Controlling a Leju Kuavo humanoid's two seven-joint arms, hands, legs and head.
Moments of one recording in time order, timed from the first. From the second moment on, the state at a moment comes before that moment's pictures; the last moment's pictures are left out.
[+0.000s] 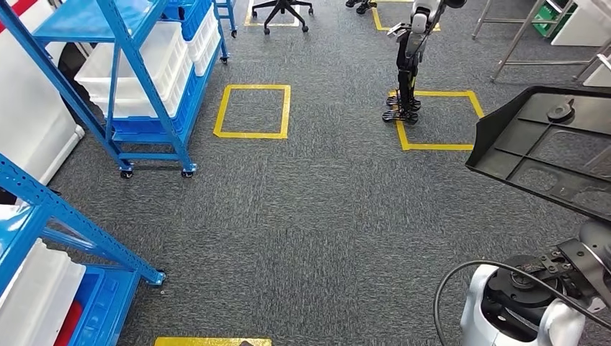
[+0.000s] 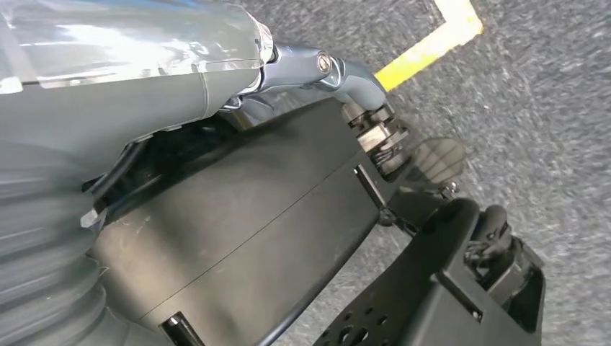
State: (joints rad) left arm -0.19 -0.14 -1.02 -0.15 0.51 0.13 -0.12; right arm -0.17 0.15 -0.13 -2.16 -0.13 -0.26 -0.70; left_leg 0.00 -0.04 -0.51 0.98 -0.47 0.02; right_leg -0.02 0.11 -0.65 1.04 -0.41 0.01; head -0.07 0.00
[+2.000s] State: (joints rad) left arm -0.19 -0.15 -1.03 -0.15 0.54 0.12 -0.14; right arm -0.17 0.14 -0.15 -2.20 -0.11 -0.28 -0.70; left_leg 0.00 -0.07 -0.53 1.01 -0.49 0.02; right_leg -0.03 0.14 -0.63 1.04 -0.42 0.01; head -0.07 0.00
